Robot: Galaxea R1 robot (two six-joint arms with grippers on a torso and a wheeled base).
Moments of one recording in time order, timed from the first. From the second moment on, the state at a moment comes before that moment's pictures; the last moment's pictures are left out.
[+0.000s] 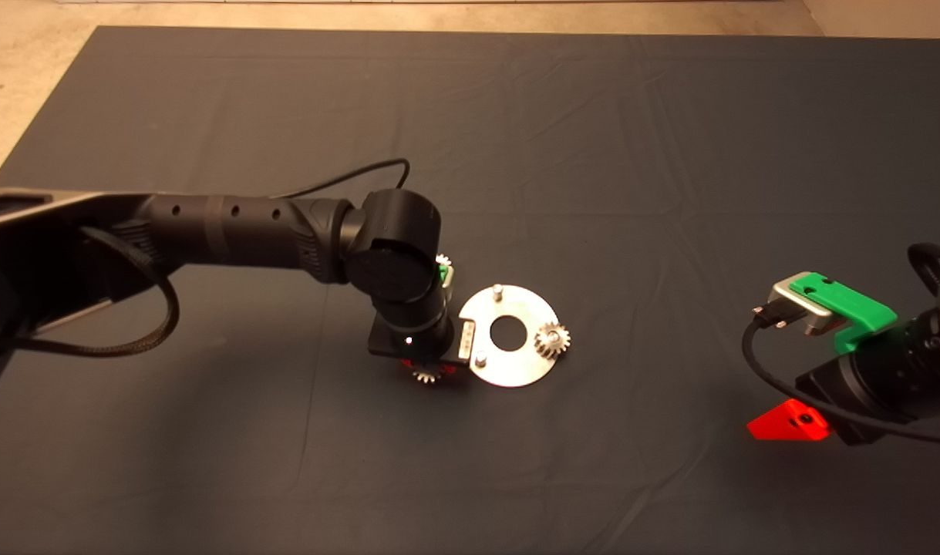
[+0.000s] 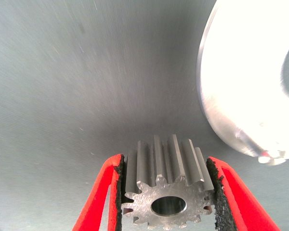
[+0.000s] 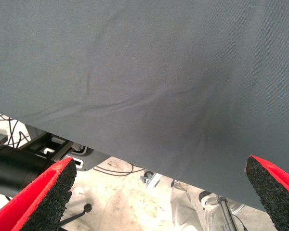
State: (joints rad) left arm -0.31 2.73 -1.03 0.37 1.53 -1.53; right arm 0.53 2.10 -0.42 -0.09 -1.53 1.33
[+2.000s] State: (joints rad) left arm -0.34 2.89 -1.14 0.25 1.53 -1.53; right arm 0.53 2.10 -0.41 -0.08 -1.53 1.34
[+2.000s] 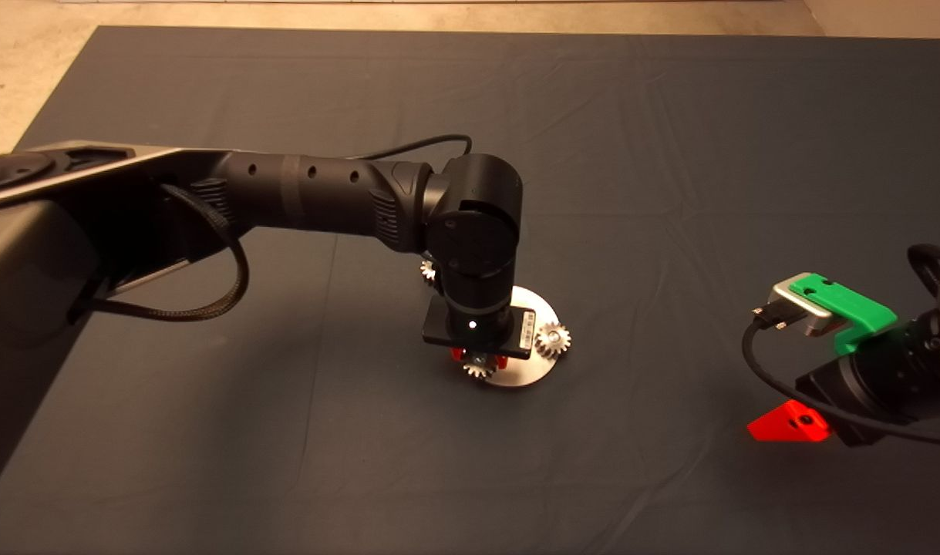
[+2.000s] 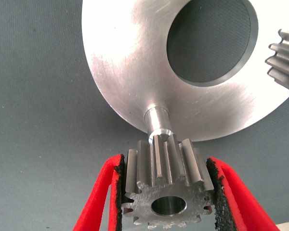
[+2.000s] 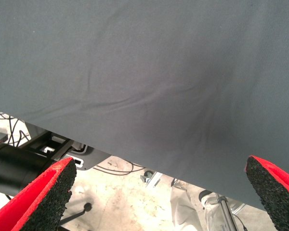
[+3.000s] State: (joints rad) left arm -0.34 2.89 -1.21 0.25 1.53 -1.40; right arm 0.53 2.10 -0.40 -0.07 -1.53 1.34
